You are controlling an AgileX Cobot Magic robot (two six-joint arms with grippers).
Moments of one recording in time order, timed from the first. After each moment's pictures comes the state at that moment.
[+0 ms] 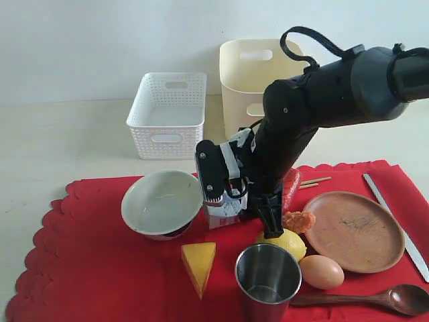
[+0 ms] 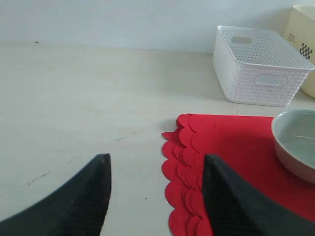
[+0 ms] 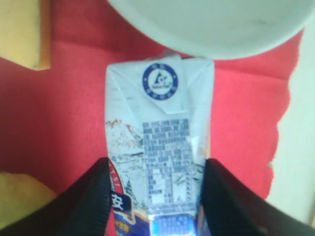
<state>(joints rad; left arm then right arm) -0.06 0.01 0.00 0.02 0.37 -0.11 0.59 1.93 -1.20 0.07 0.61 -1.19</state>
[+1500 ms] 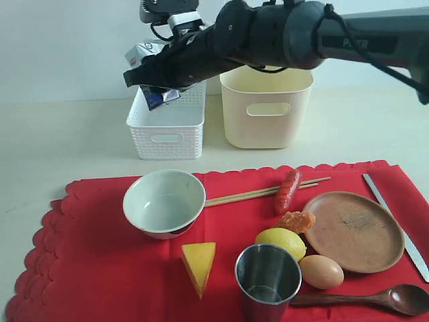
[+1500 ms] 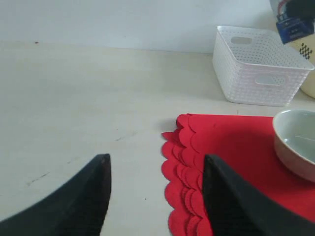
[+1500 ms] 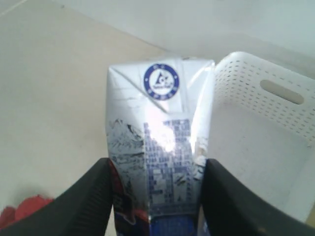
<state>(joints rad) -0.06 0.01 0.00 0.02 0.37 -0.11 0.59 2.19 -1.79 0.51 0.32 -0.38</state>
